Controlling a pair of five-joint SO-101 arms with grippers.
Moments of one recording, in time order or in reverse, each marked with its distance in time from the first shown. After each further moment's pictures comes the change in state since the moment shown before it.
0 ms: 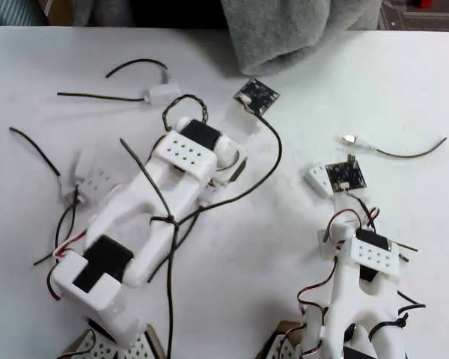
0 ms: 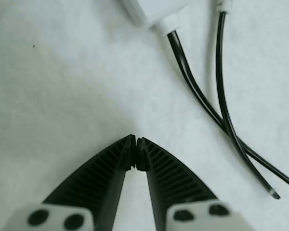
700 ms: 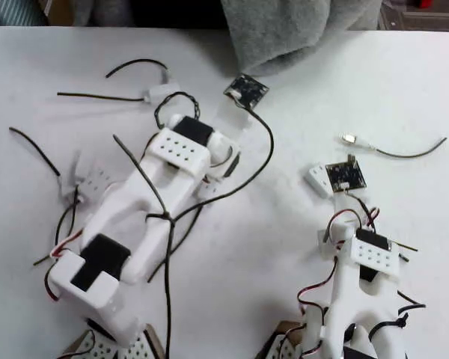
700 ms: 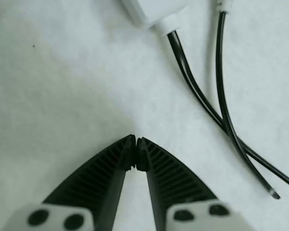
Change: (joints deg) left arm -1.8 0.0 0.0 0.0 2.0; right arm 0.0 0.0 0.0 0.0 0.0
